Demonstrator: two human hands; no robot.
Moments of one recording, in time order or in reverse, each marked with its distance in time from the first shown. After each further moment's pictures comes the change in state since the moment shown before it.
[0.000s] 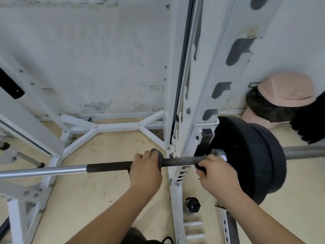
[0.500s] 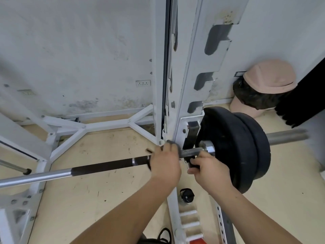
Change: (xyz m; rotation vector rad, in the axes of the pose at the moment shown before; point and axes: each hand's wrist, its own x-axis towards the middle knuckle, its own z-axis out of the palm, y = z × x) left_hand 0.011 0.088 0.018 0.112 -0.058 0.188; right_hand -0.008 0.010 0.000 0.110 -0.085 0.129
